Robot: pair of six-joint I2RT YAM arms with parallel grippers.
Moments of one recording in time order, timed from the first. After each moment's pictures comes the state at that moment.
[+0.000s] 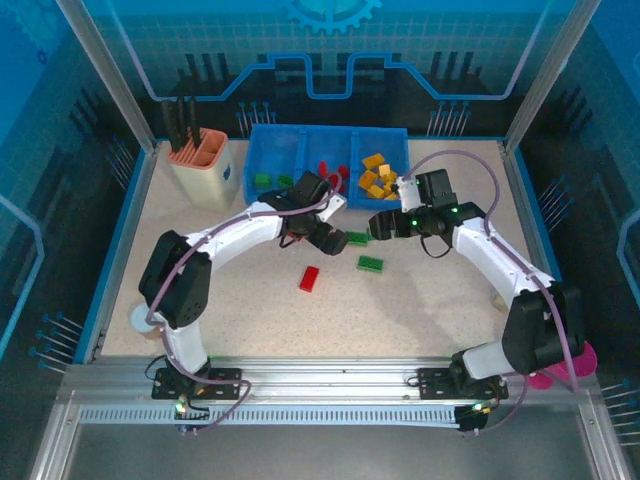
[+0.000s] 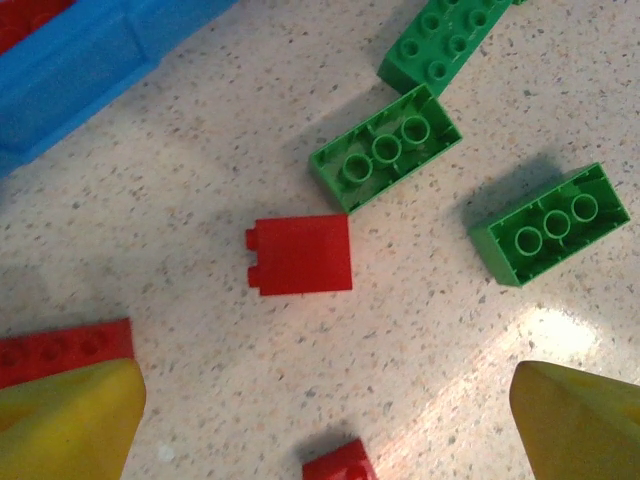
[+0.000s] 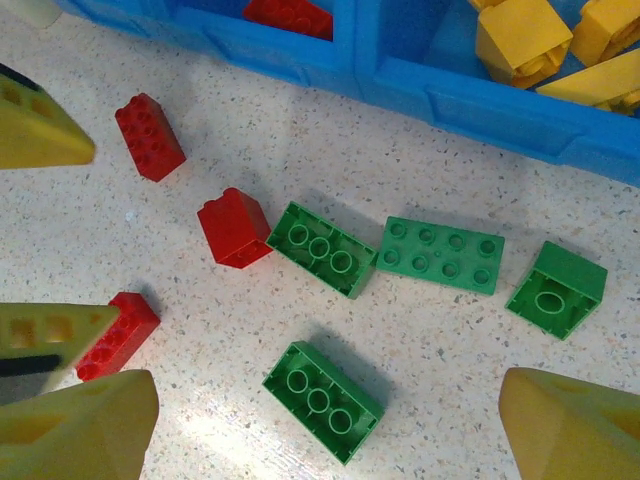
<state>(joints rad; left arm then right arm) -0.60 1.84 1.40 -0.60 0.12 0.02 0.27 1.42 1.08 -0.57 -0.31 0.09</state>
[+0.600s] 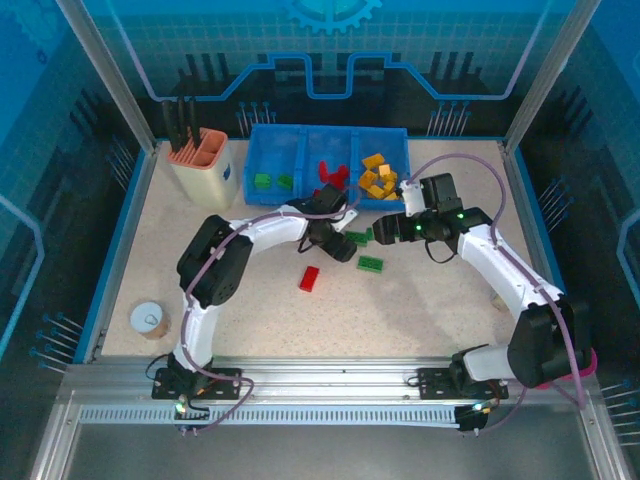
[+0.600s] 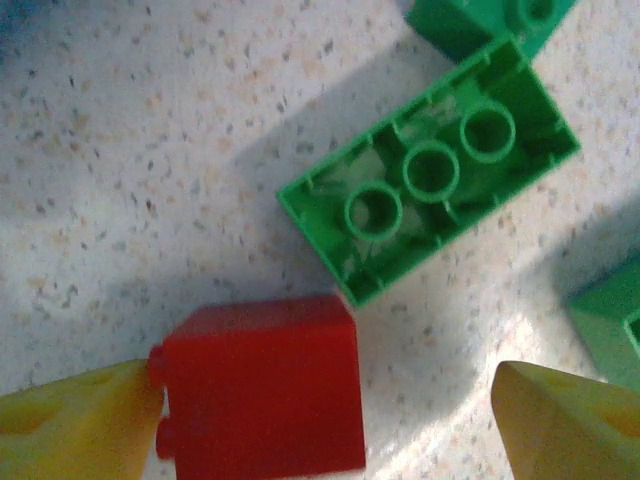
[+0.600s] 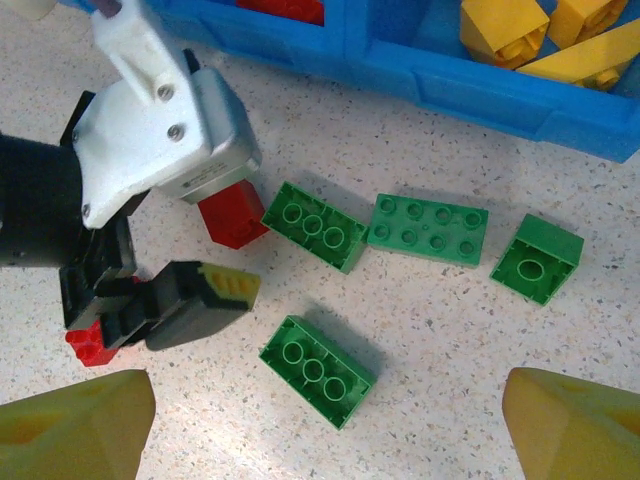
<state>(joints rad) -0.62 2.09 1.50 -0.52 0.10 0.02 0.27 1.36 1.05 -0.60 -0.28 0.09</state>
